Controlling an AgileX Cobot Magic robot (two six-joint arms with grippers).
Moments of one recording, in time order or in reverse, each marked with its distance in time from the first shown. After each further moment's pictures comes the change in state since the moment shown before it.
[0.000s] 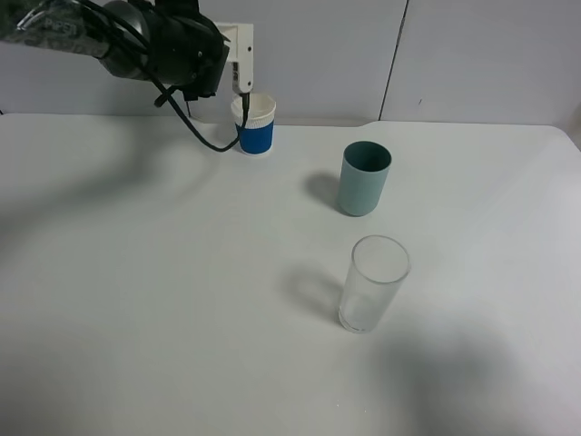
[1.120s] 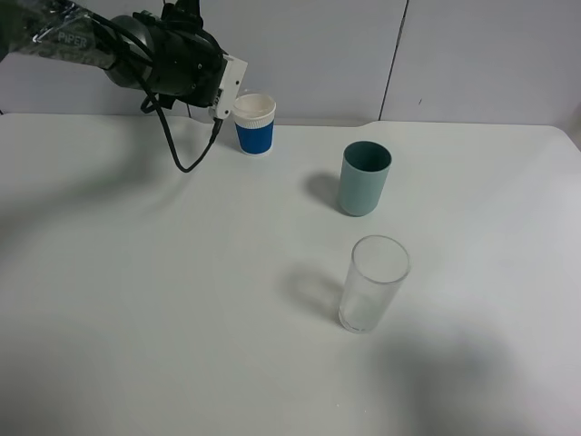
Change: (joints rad) left arm 0.020 0.052 0.000 -0.001 0.050 0.426; right arm 0.000 0.000 0.000 0.000 0.000 0.000
